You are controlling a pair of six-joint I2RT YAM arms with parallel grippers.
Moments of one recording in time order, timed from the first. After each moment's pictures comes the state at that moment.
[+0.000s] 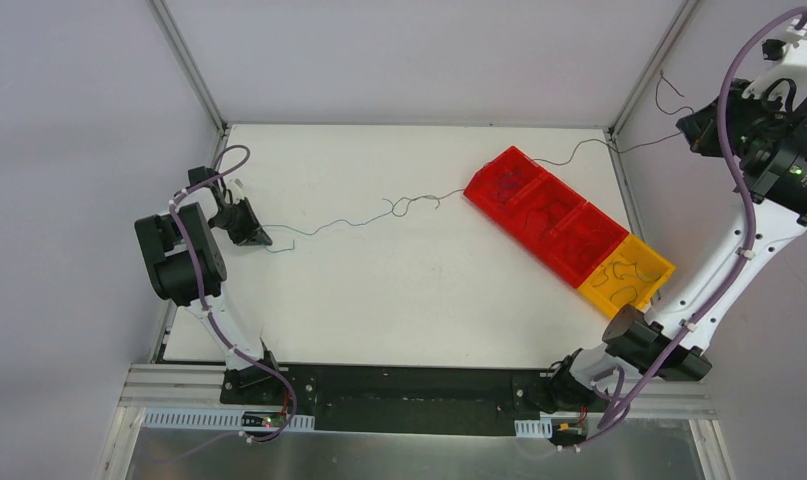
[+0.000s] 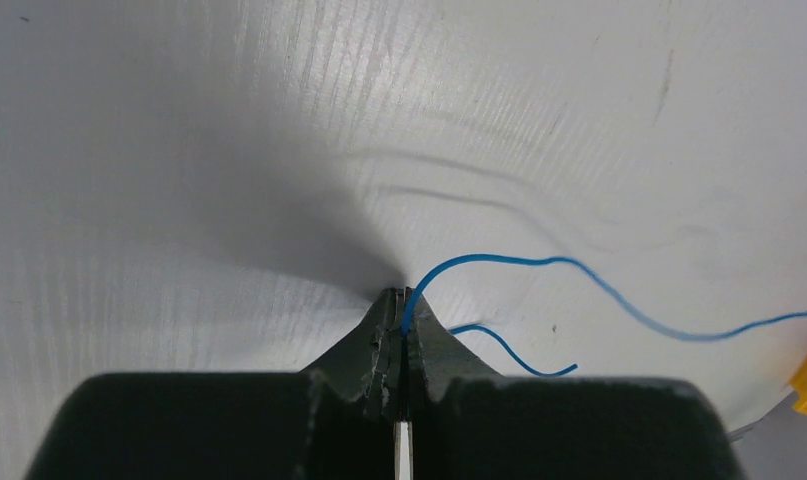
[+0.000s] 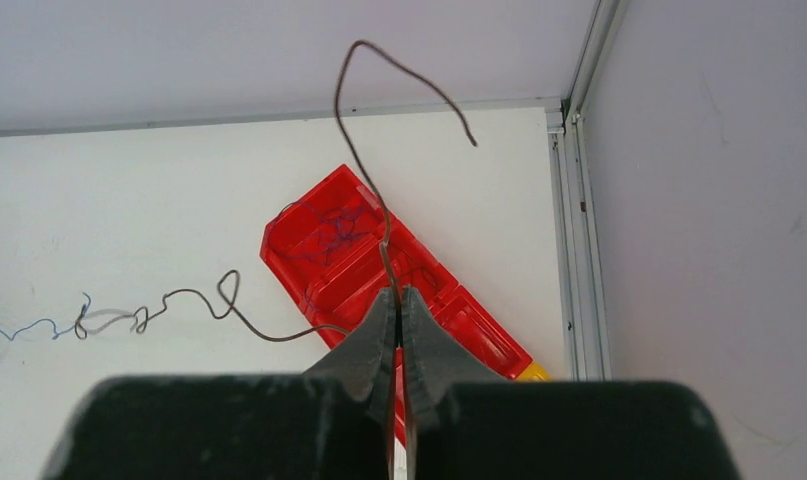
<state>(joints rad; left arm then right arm) 0.38 1.89 1.20 -0.59 0.38 -0.13 -0.60 1.49 2.22 -1.16 -0.67 -0.15</state>
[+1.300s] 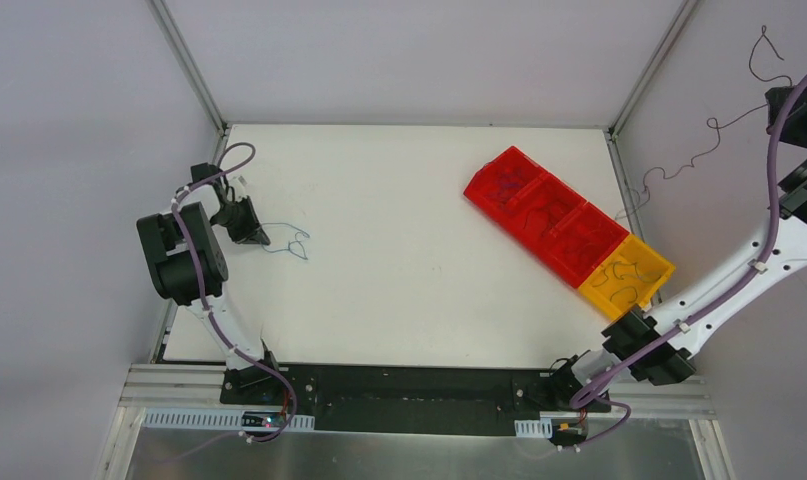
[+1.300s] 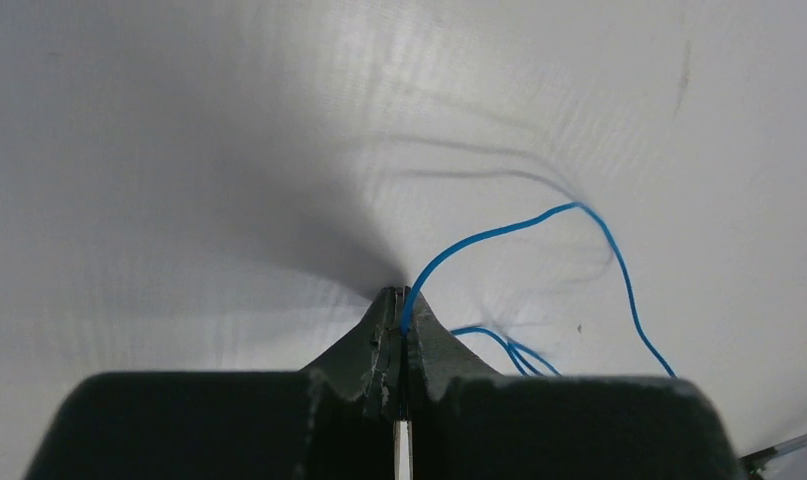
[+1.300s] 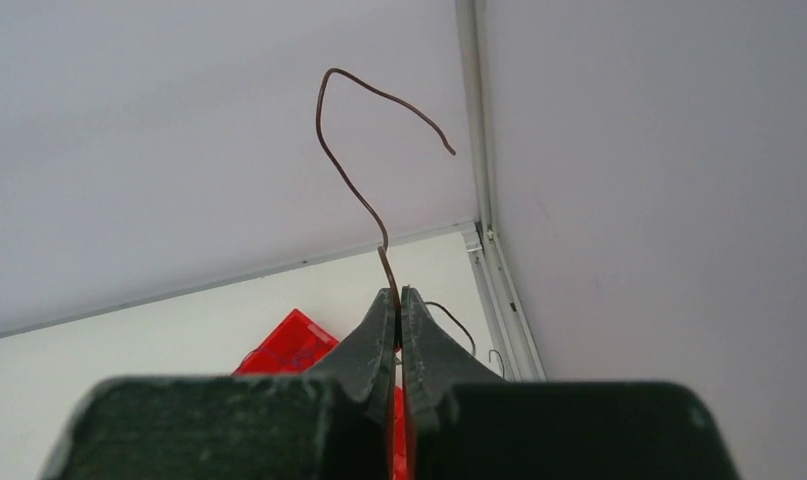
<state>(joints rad) 0.38 1.91 1.25 -0.62 0.36 -0.08 -0.89 1.47 2.20 -0.80 -0.75 0.12</state>
